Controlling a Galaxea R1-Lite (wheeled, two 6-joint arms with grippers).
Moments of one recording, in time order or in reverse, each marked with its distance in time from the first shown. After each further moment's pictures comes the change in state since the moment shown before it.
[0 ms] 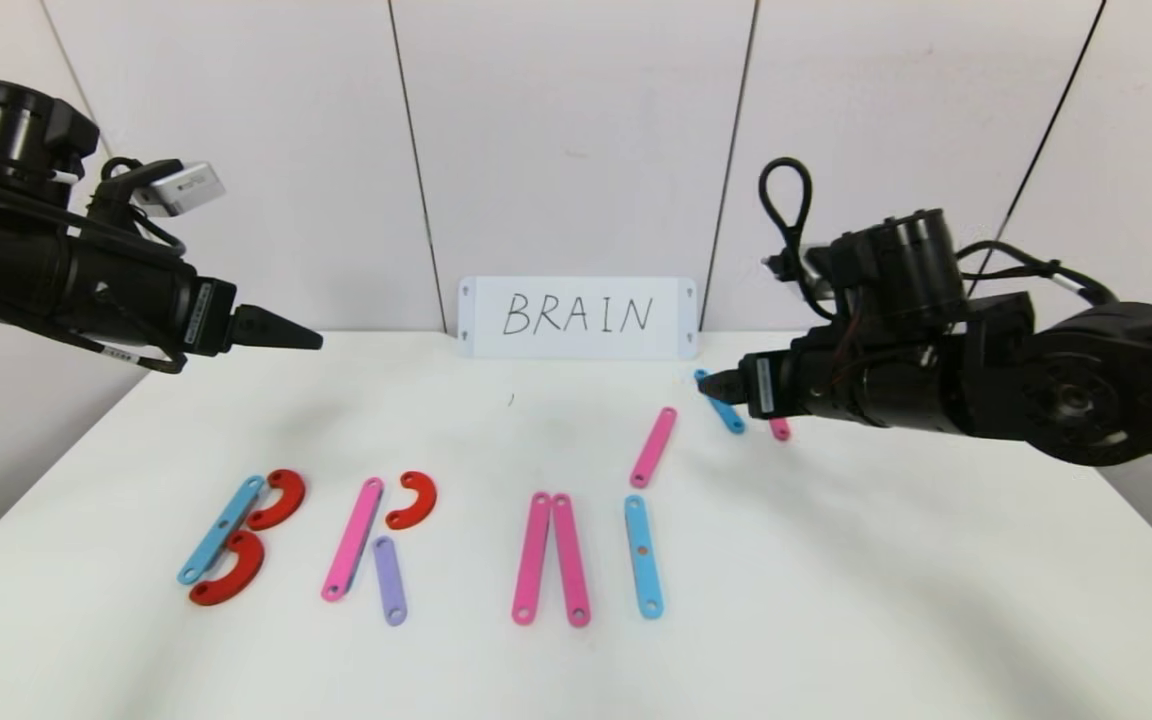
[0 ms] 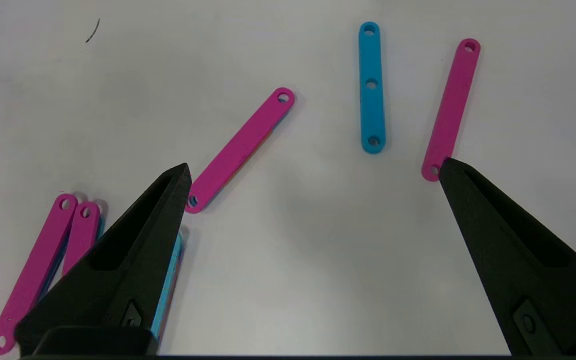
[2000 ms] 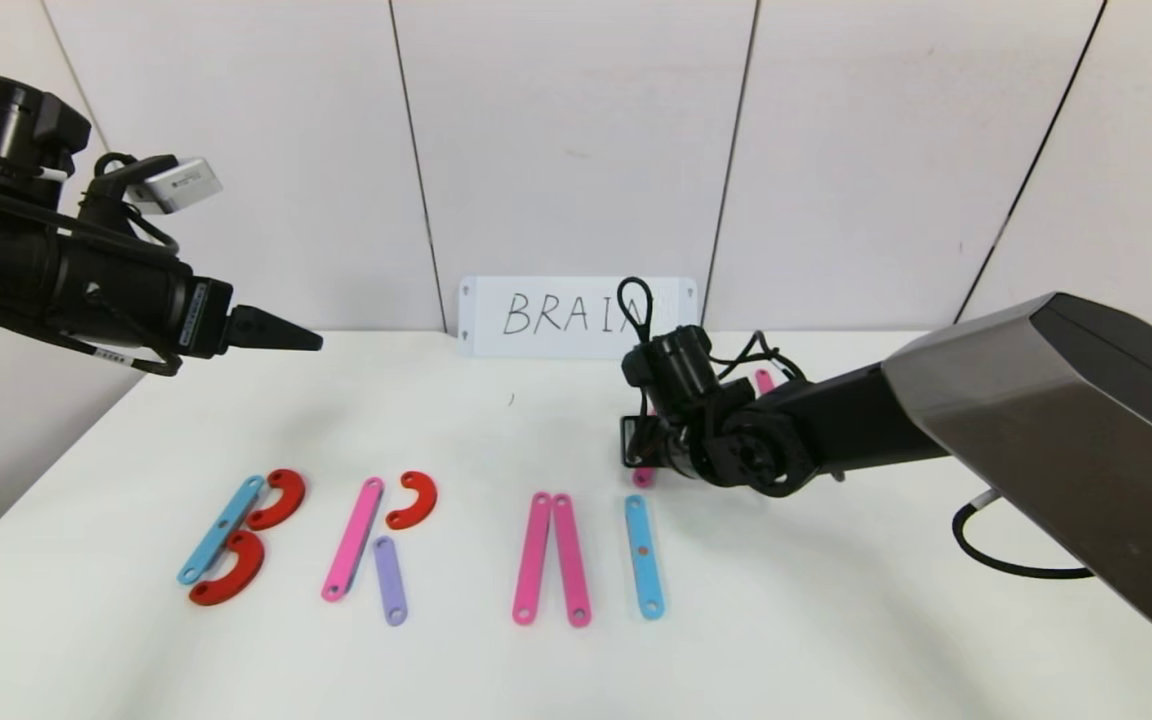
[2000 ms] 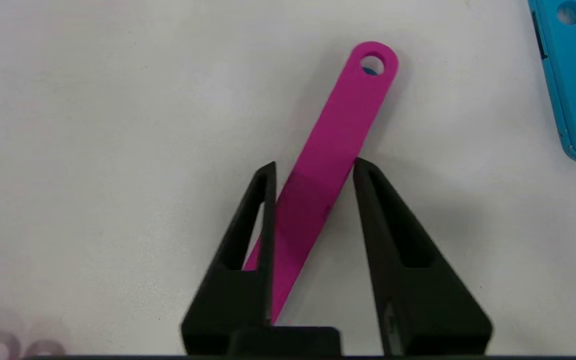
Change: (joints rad) left arm -0.013 -0.028 0.019 0.000 -0.002 -0.001; right arm 0.146 0.453 -0.292 0.000 -0.219 0.225
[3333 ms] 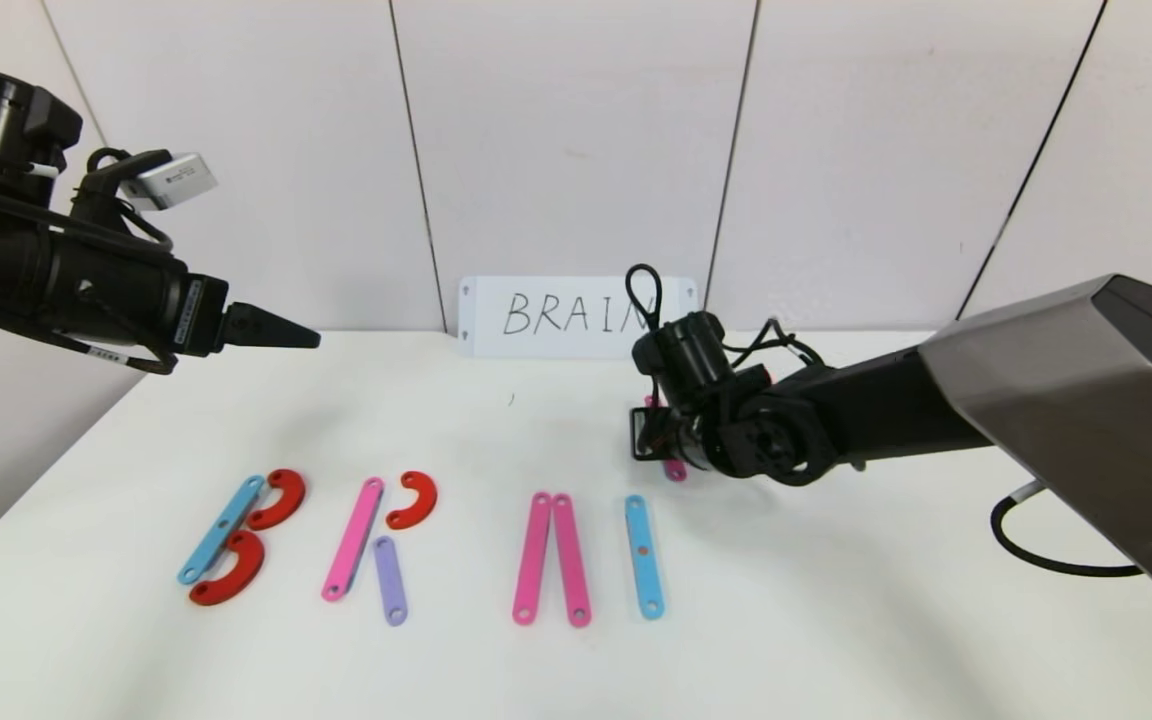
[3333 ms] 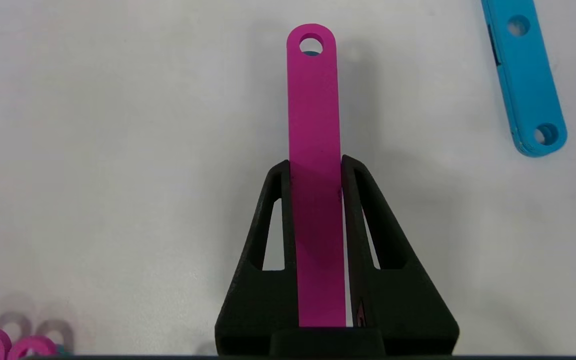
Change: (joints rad) left arm -0.001 -0.013 0.003 0.000 0.000 -0.002; right arm -0.006 -0.053 0.012 0.050 -0.010 -0.009
